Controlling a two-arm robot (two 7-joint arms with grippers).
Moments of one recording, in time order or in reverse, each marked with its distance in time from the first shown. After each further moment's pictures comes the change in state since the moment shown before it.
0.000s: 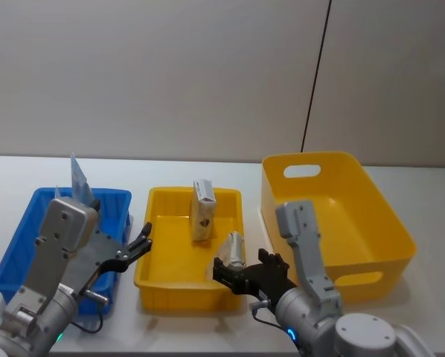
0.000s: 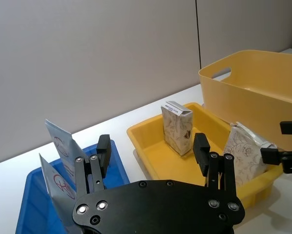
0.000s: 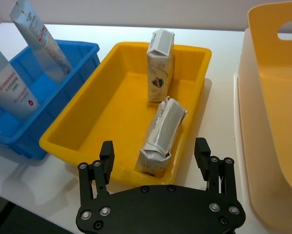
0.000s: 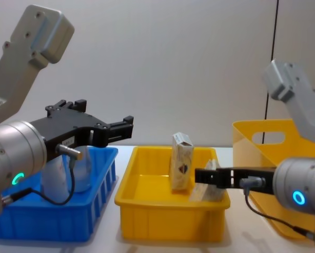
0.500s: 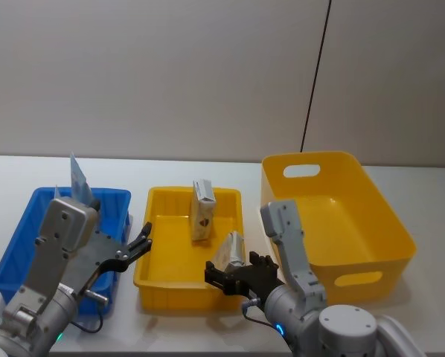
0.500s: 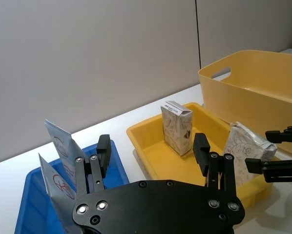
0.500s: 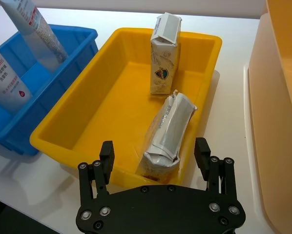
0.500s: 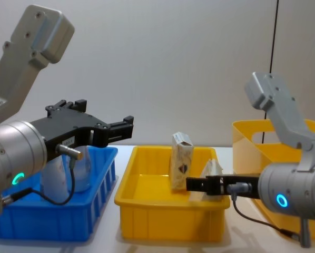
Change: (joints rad) left arm 0.000 0.000 0.000 0.000 0.000 0.000 0.000; right arm 0.064 -0.031 -0.016 0.102 -0.023 0.019 0.009
